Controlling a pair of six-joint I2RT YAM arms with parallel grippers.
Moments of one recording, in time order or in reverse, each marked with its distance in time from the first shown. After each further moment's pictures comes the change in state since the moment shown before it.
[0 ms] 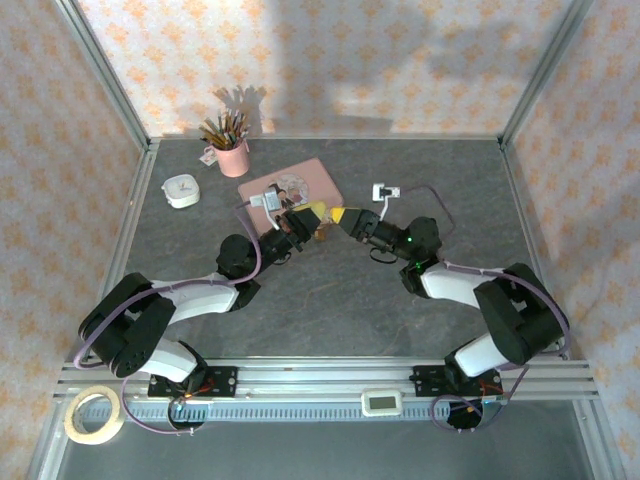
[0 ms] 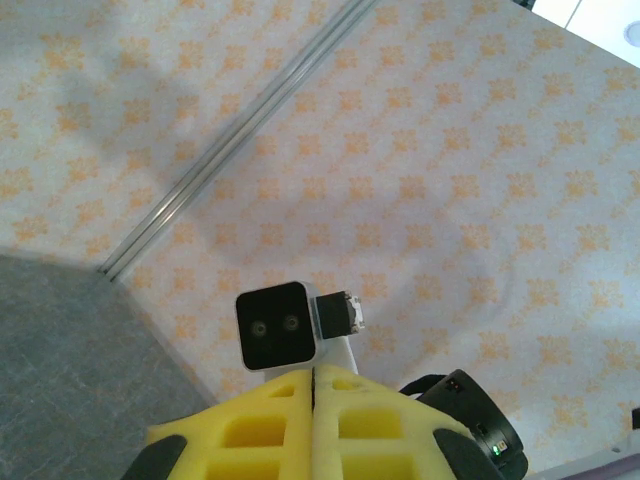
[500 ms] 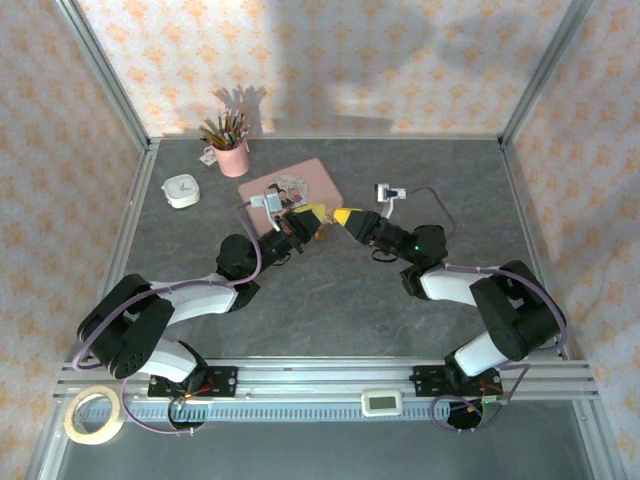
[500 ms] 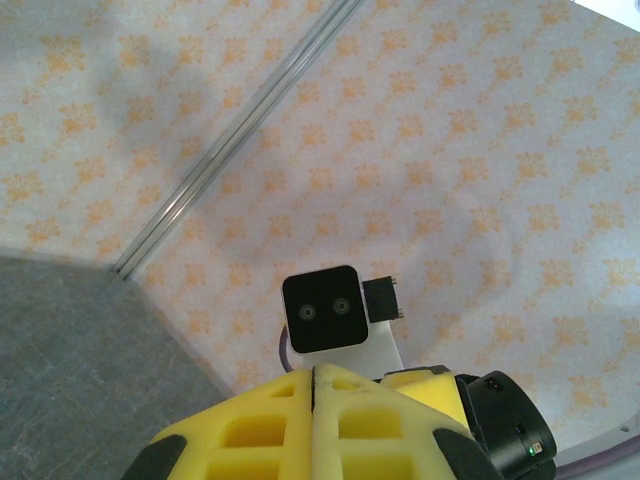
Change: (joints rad) left arm 0.000 -0.010 -0.005 -0.027 0.008 0.050; right arm -0.004 0.019 -0.024 0.196 -0.045 0.114
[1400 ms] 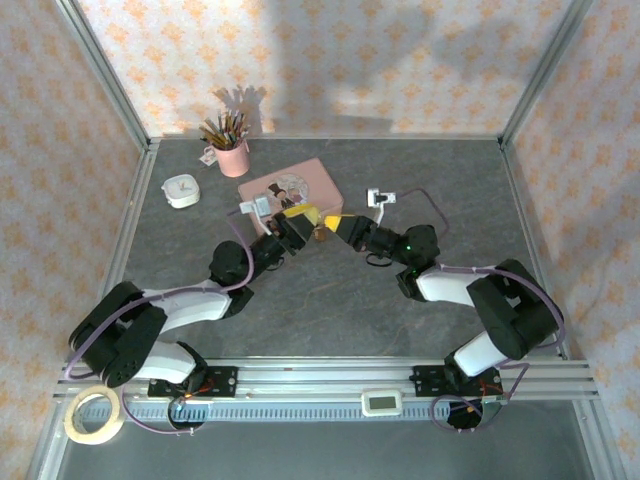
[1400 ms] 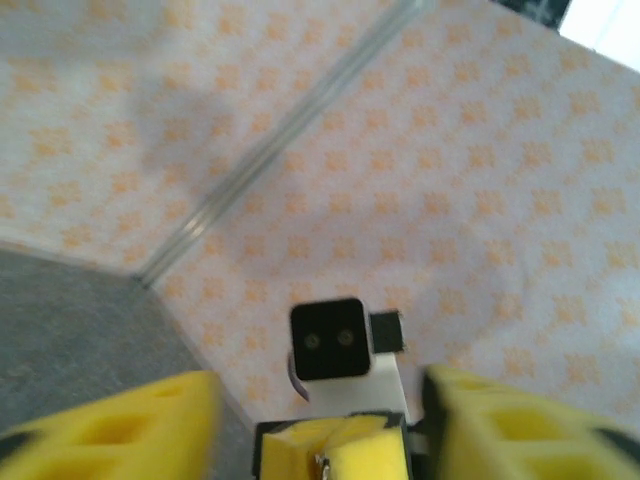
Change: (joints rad) left arm 0.030 -0.081 -0.089 0.000 -0.097 -0.059; right arm 0.046 0.000 0.005 -0.125 0.018 -0.134
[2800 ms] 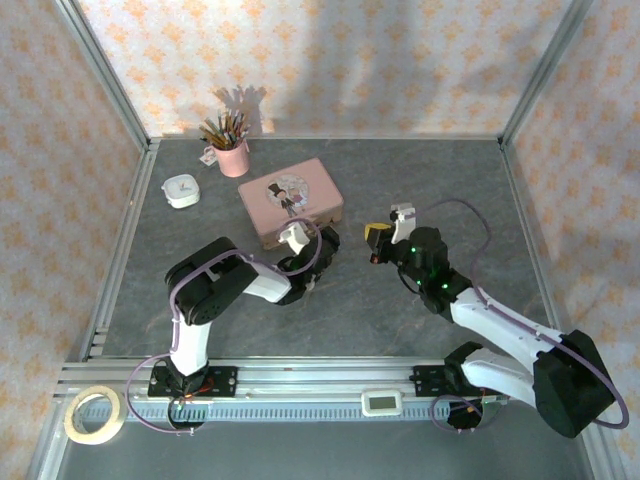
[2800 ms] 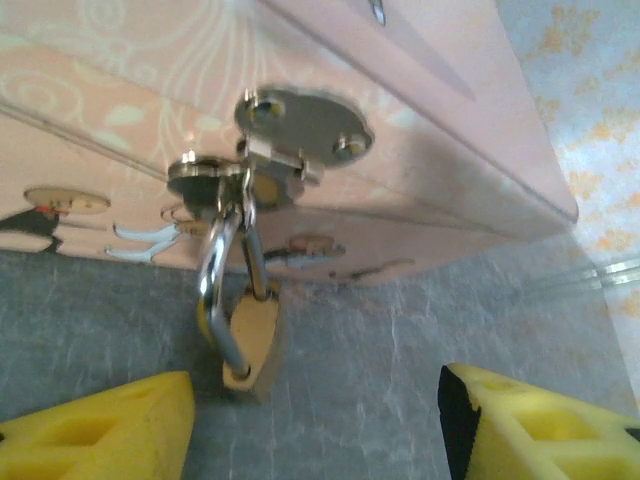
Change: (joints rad) left arm -0.204 0.615 0.374 -0.627 -0.757 -0.294; right arm 0.000 -0.455 -0.056 -0.991 0.626 -0.738
